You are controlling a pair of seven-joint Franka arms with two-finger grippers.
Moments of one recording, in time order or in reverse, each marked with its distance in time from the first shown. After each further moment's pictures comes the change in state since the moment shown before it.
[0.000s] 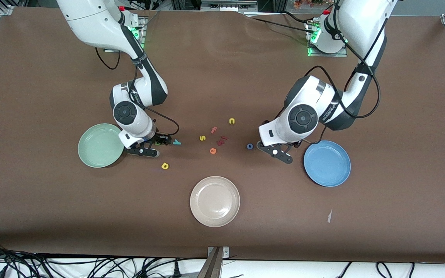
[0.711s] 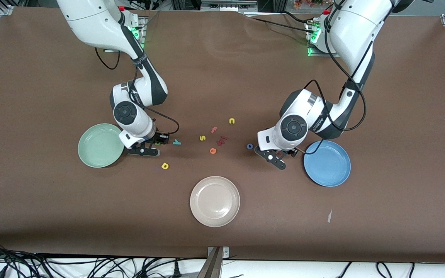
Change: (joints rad) left arm 0.000 0.081 0.005 -0.067 0.090 0.161 0.043; right arm 0.000 0.001 -0.001 -0.006 0.000 0.000 -0.046
